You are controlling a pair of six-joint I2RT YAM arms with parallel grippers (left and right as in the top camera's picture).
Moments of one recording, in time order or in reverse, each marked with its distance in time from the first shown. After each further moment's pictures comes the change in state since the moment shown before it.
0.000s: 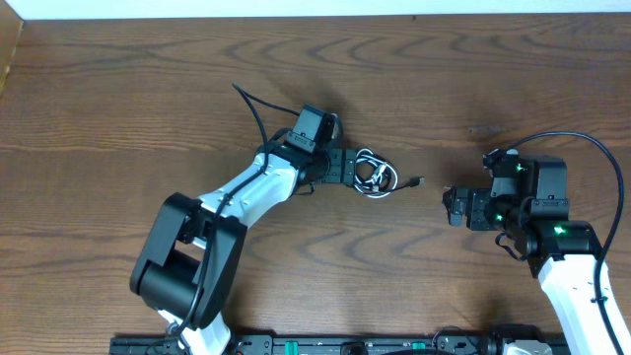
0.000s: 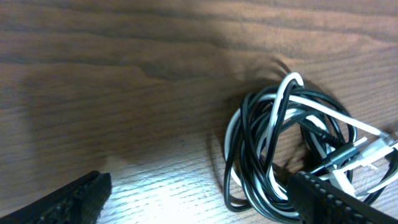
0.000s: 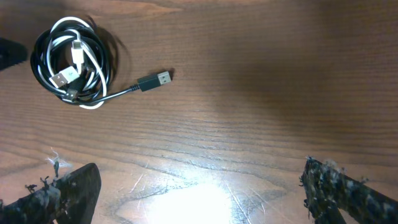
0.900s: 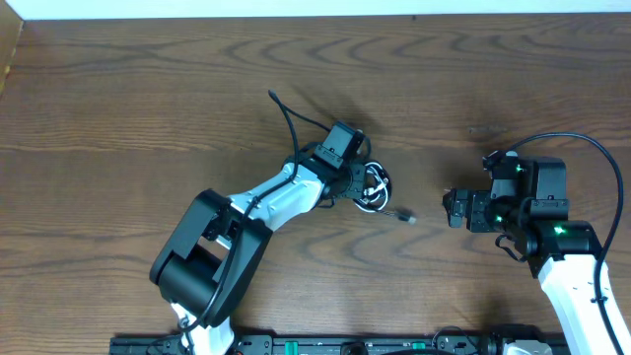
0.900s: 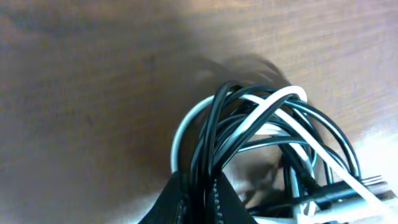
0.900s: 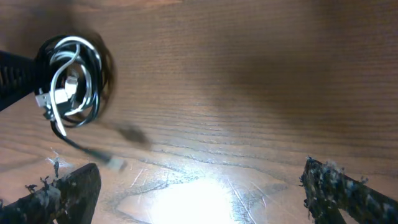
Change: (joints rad) left arm -0.130 0.052 0.001 0.011 -0.032 -0.037; right arm 0.000 0.000 0.000 -0.020 -0.003 0.003
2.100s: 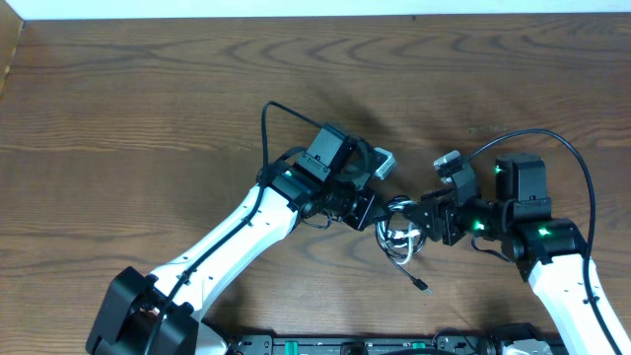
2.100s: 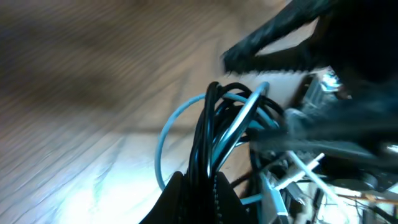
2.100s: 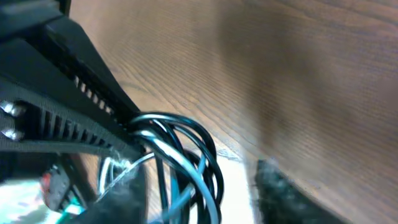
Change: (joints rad) left arm -0.045 -0.346 -0.002 -0.260 0.523 0.224; right arm 0.126 0.000 0.000 0.064 -0.489 -0.152
